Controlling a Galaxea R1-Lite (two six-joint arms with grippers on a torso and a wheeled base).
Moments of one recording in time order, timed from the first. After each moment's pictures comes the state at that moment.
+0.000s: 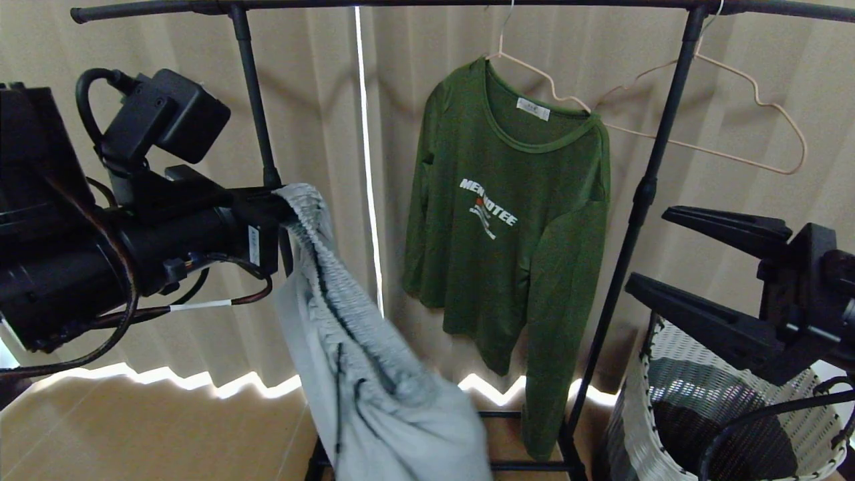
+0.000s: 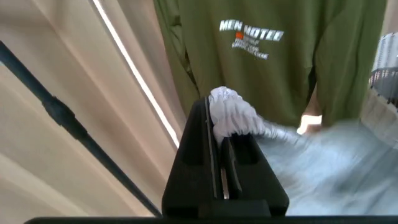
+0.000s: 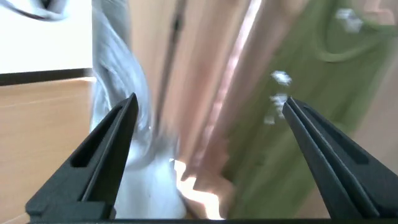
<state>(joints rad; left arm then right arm) -0.43 1.42 -0.86 -0.49 -0.04 0.30 0.44 1.22 -0.50 -0.78 0.39 -0.09</state>
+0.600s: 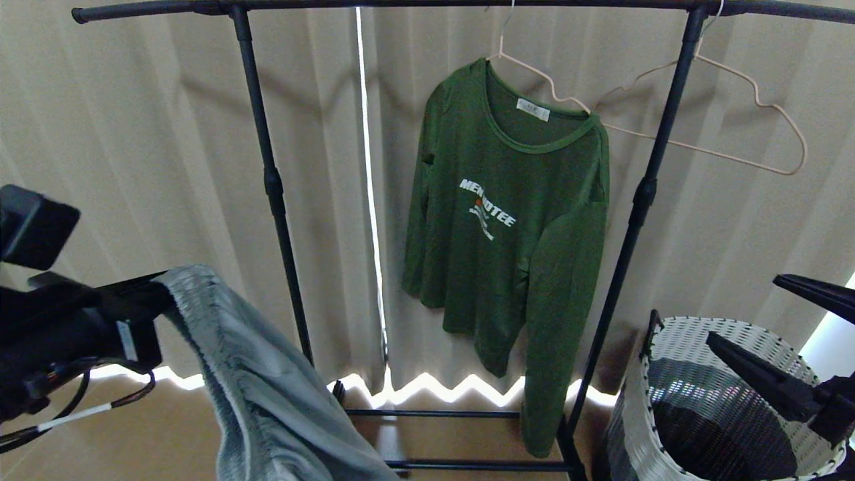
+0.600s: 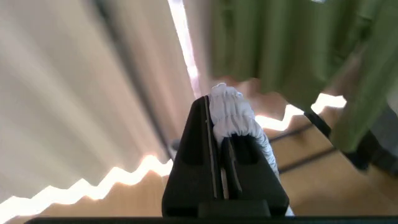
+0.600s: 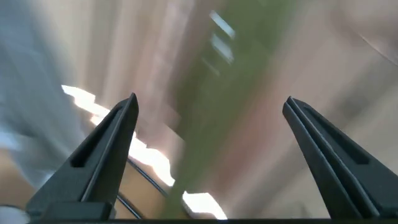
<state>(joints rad) -0.19 1.14 -0.49 -0.49 -0.05 0.15 0.10 1.03 -0.23 -0.73 0.29 -0.30</state>
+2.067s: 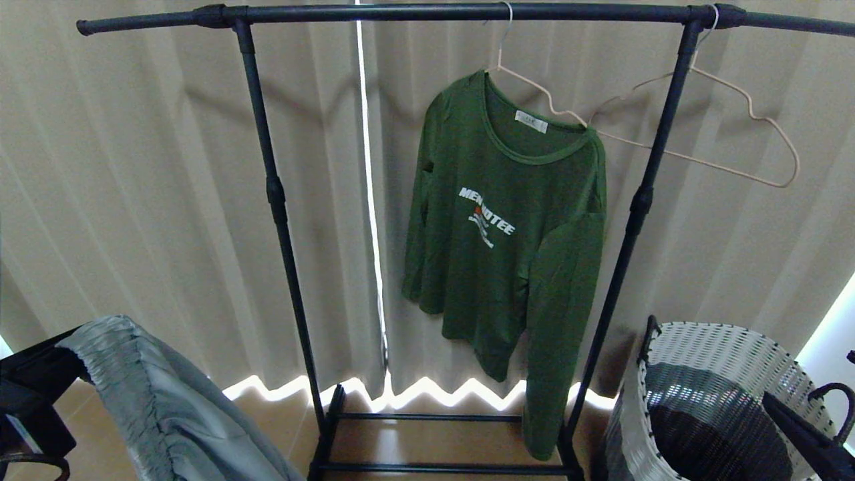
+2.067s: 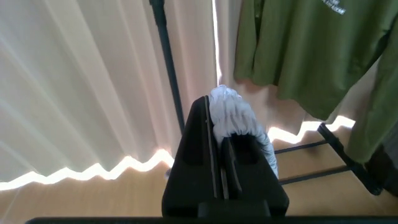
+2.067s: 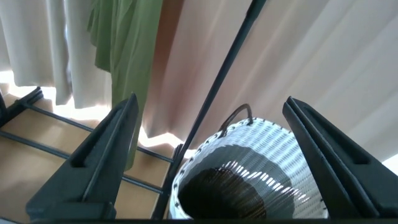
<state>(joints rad) -0.09 0.89 -0.30 -0.49 -0.08 0.13 -0.12 0.87 -0.03 -0.71 0.26 -0.30</state>
